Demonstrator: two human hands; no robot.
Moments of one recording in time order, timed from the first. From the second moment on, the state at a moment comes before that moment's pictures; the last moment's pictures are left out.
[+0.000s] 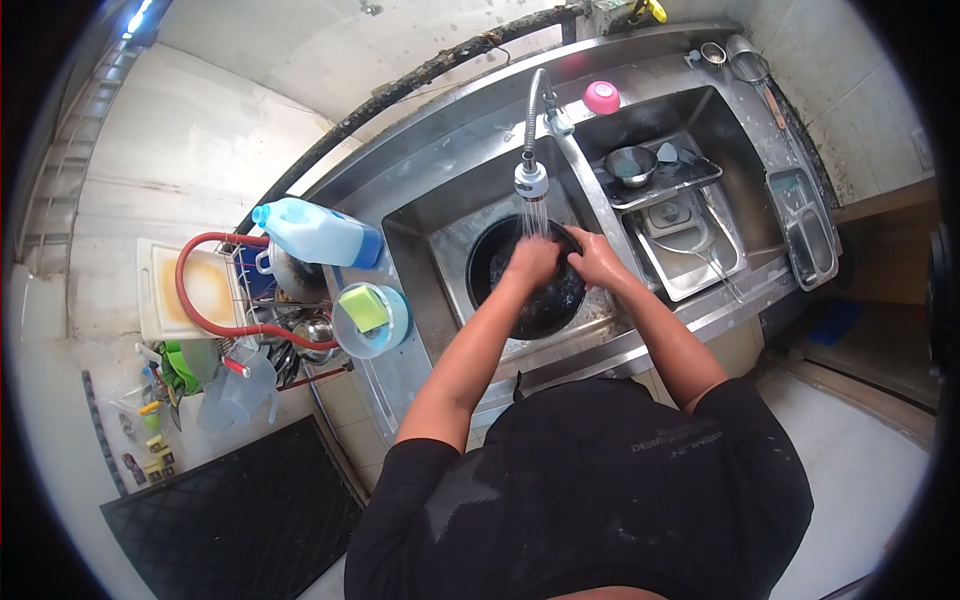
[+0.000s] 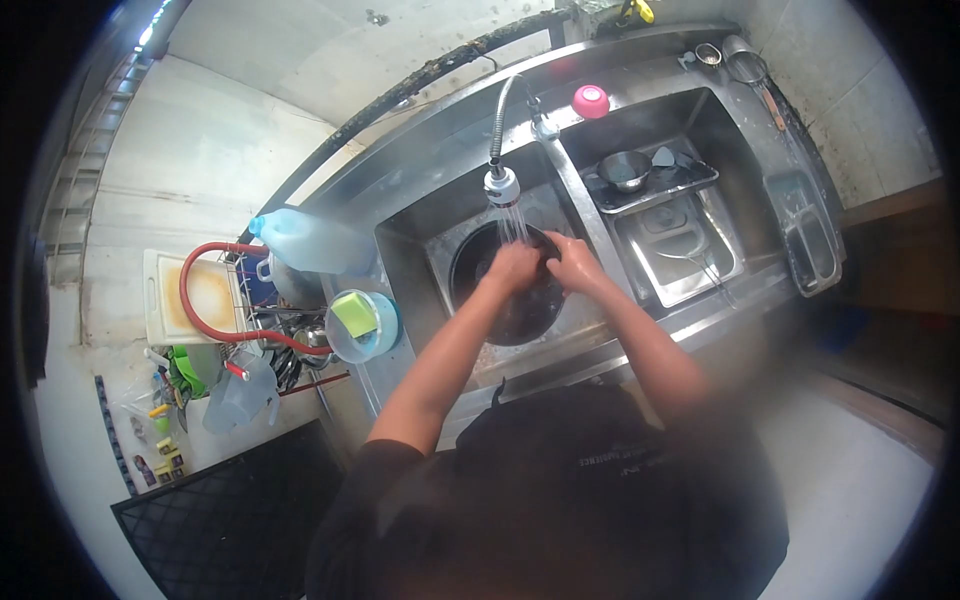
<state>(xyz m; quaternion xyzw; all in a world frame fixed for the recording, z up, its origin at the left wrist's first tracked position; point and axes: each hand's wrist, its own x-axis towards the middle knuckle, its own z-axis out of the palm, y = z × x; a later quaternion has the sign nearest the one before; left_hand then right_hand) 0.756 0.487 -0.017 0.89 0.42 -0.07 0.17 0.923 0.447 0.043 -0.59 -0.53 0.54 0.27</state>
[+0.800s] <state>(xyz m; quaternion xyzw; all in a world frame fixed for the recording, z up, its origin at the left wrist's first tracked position) 0.752 0.483 -0.072 0.65 0.62 0.21 0.39 0.894 0.420 0.024 -0.57 -0.62 0.41 0.36</state>
